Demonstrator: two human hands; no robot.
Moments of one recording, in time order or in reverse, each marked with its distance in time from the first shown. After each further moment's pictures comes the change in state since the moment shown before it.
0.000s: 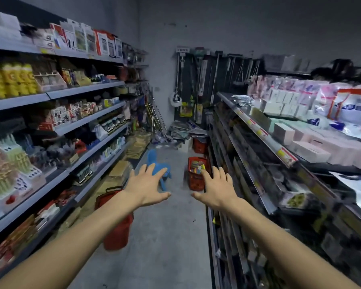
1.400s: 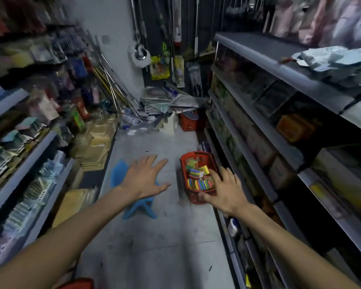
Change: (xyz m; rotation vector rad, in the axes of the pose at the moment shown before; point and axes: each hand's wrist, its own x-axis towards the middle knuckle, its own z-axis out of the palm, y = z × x) left_hand 1.046 -0.134 0.143 0.077 -0.081 0.318; right_hand 0.950 0.185 0.203 0.177 -0.177 0.219
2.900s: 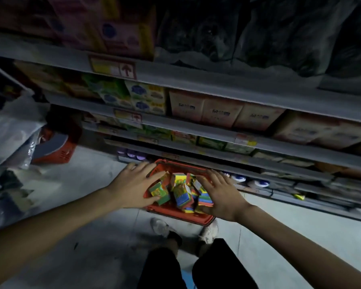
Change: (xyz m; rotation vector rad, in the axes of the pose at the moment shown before) left_hand 0.897 -0.054 0.145 0.360 -0.185 1.539; right_hand 0.617 0.086 0.104 0.320 -0.098 0.814
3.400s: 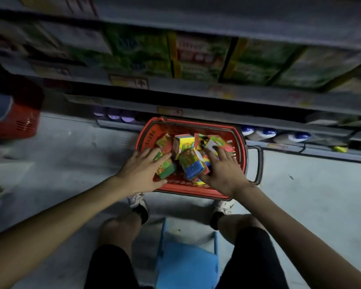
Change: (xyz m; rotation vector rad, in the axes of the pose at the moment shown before) left_hand 0.115 -0.020 0.282 -0.139 -0.156 0.012; right_hand 0.153 0.010 0.220 0.271 -0.010 0.324
